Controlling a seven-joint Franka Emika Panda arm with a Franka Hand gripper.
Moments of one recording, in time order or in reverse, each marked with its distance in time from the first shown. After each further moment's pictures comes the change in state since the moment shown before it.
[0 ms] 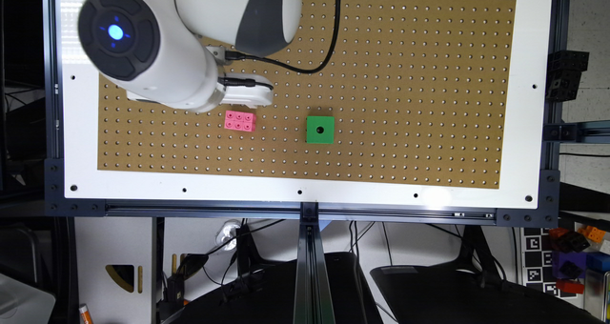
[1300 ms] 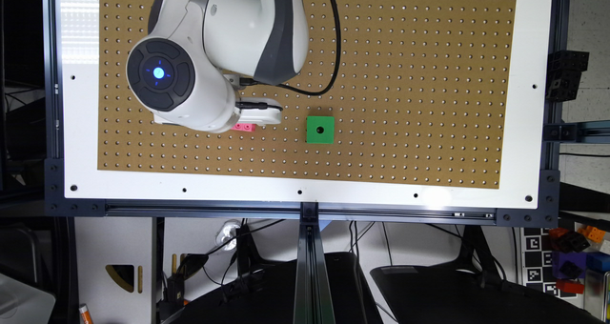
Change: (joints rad) arm 0.000 0.142 0.022 0.073 0.001 0.092 0.003
